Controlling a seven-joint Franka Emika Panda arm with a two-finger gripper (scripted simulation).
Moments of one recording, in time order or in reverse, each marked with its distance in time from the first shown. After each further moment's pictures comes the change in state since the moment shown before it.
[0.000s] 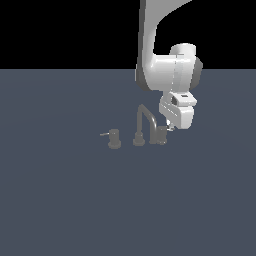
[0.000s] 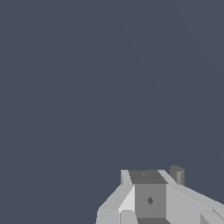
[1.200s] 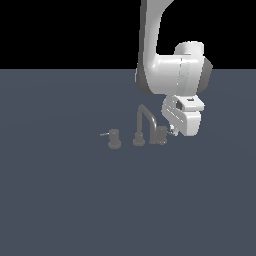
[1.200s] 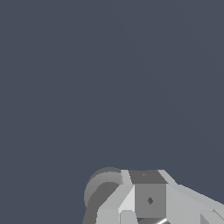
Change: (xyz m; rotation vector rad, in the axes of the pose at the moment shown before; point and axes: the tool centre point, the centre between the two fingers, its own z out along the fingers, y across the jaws) arm -0.004 0.042 0.000 0.019 0.013 0.005
